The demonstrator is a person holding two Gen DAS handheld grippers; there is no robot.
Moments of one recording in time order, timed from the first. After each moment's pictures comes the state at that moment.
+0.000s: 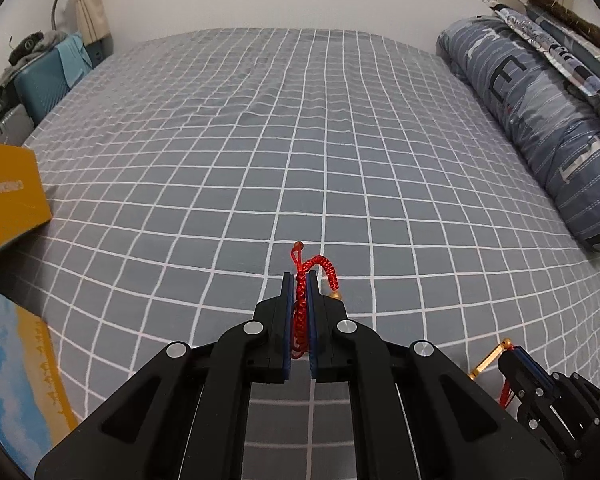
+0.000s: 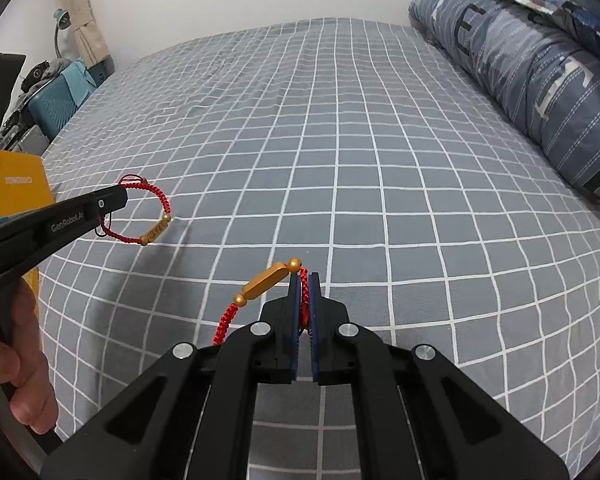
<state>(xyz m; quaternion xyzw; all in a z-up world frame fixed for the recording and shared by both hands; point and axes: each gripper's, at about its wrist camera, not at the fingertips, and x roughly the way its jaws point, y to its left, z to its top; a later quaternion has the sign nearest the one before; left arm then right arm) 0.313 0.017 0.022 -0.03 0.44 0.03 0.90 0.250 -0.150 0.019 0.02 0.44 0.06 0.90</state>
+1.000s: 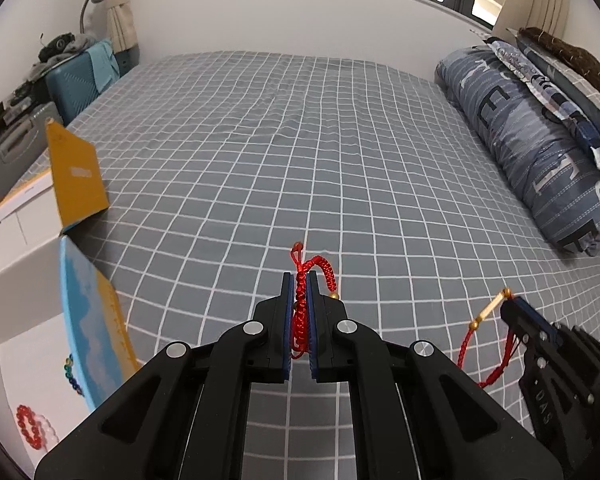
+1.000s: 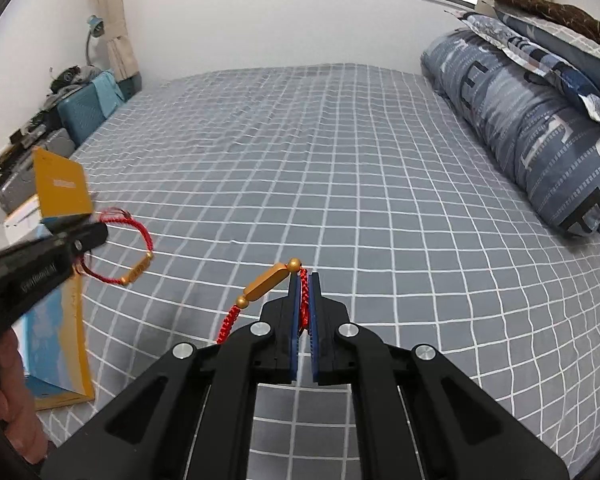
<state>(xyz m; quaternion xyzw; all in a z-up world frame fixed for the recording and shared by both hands) 0.211 0.051 0.089 -0.05 0.42 0.04 0.91 0.191 -0.120 0.096 -0.01 0.39 0.08 0.92</state>
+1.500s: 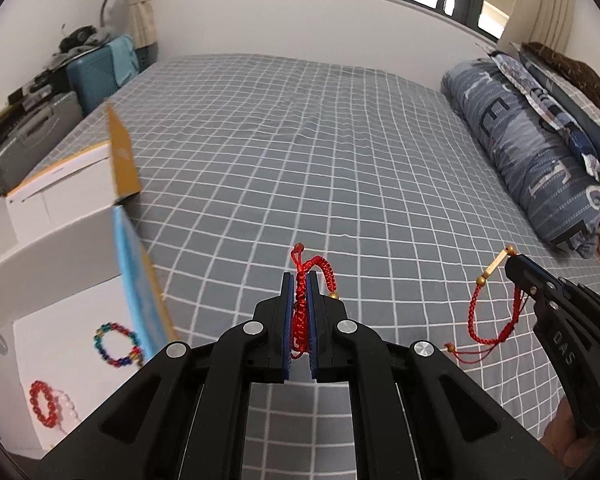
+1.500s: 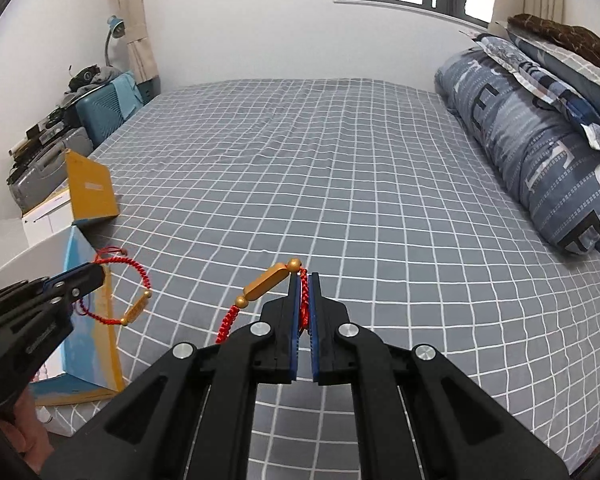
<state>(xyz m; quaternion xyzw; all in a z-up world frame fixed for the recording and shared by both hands) 0.151 0.084 0.111 -0.07 0.41 0.06 0.91 0.167 -0.089 0.128 -0.02 0.37 0.10 0.92</state>
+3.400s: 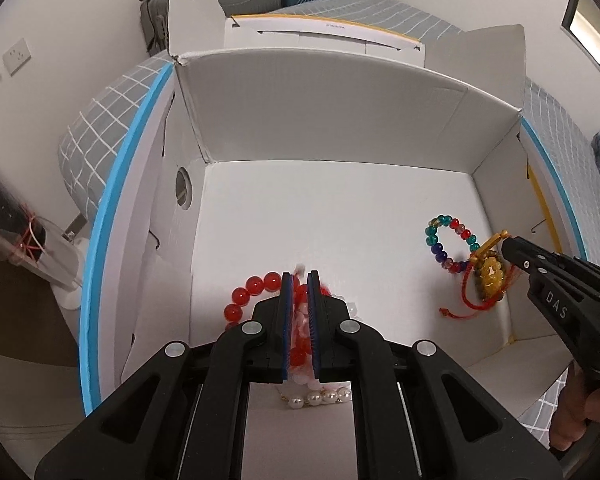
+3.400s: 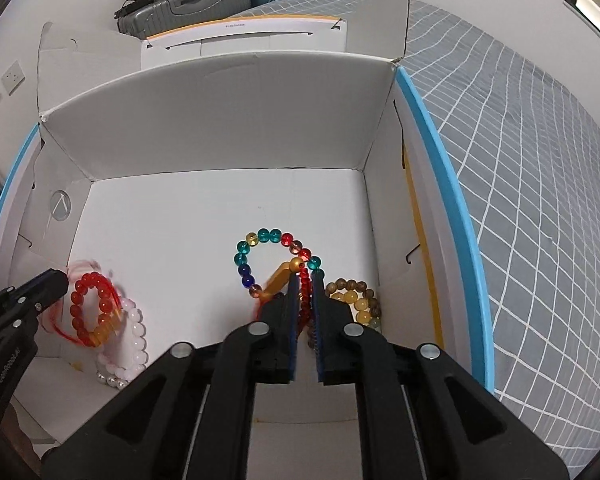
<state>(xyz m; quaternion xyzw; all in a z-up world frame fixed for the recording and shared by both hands) -0.018 0.359 0.032 -0.19 0.47 0.26 0.82 0.109 0.238 0.029 -0.17 0.48 0.29 0.81</state>
